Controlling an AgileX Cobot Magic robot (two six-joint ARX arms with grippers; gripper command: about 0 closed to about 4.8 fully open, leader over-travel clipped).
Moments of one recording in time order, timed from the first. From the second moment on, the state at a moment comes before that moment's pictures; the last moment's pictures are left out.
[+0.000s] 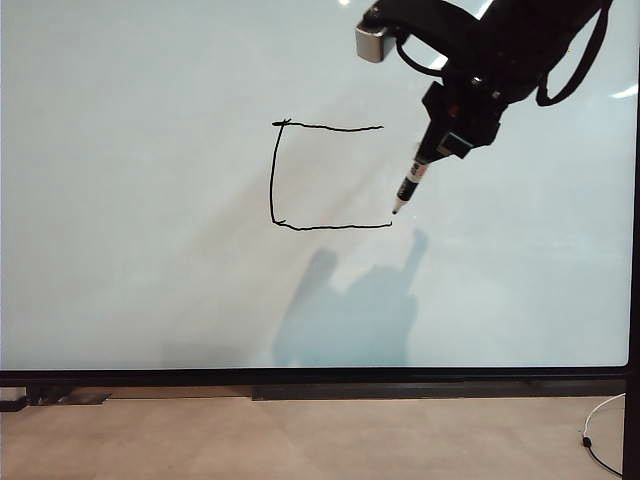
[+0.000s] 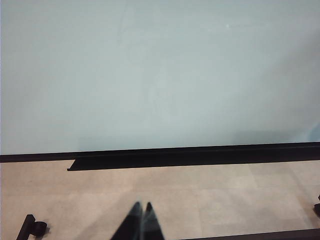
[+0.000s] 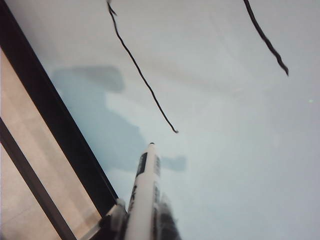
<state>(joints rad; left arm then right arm) 0.04 0.00 0.00 -0.14 0.02 0.05 0.57 1.33 0.87 0.01 0.15 -0.79</state>
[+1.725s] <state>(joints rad) 0.04 0.00 0.00 -0.14 0.02 0.05 0.52 1.51 0.99 0.11 0.14 -0.88</state>
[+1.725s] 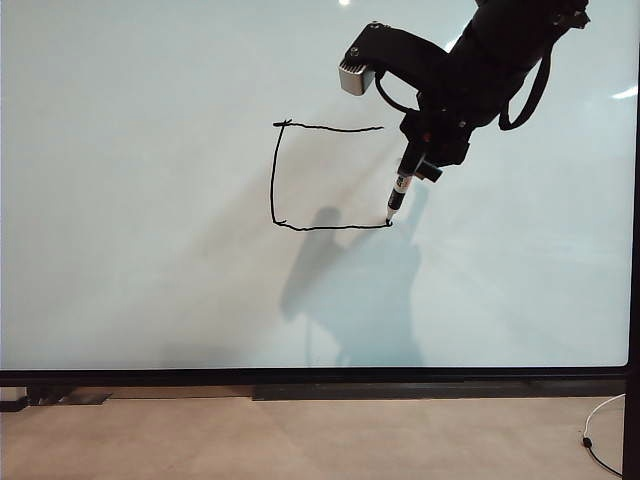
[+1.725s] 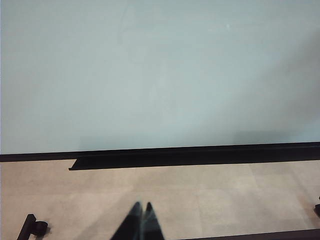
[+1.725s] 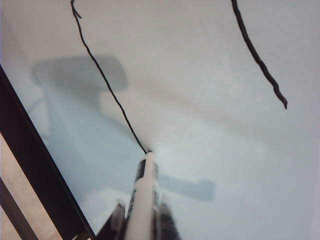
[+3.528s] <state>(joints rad) 0.04 0.00 0.00 -0.14 0.02 0.05 0.56 1.34 1.02 0.11 0.22 -0.92</state>
